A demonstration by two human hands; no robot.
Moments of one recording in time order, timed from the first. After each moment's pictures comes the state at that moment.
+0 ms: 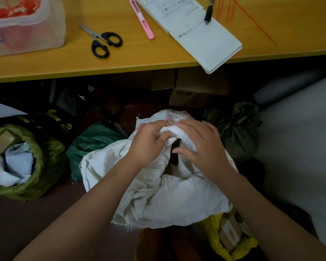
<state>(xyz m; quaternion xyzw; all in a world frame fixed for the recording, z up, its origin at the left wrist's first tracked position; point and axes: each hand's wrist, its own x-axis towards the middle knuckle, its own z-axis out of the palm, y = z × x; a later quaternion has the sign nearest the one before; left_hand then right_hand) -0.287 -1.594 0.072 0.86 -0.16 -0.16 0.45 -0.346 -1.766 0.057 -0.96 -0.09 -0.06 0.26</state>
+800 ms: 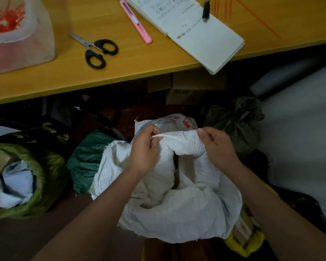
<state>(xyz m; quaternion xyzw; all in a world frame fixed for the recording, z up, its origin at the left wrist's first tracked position) -0.273 -1.569 0.035 0.85 -0.08 -0.16 0.50 -0.332 -1.767 0.036 -0.84 0.18 0.02 0.50</state>
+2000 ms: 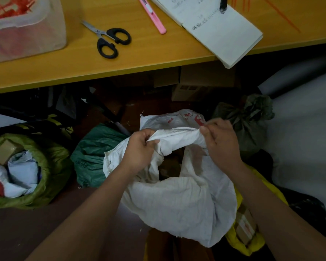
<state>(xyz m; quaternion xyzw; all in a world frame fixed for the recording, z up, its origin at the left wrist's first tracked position) -0.271 -1.535 0.031 0.83 -0.03 -0.24 0.50 -0.328 -1.754 0.024 -0.94 0.12 -0.05 0.30</state>
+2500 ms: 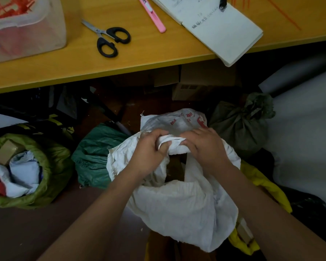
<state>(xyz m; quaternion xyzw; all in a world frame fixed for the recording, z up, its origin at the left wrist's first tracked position) -0.282 -1.544 0.028 0.86 -0.10 -0.26 0.42 -0.325 -1.724 0.028 -0.97 -0.09 -0.05 0.22</state>
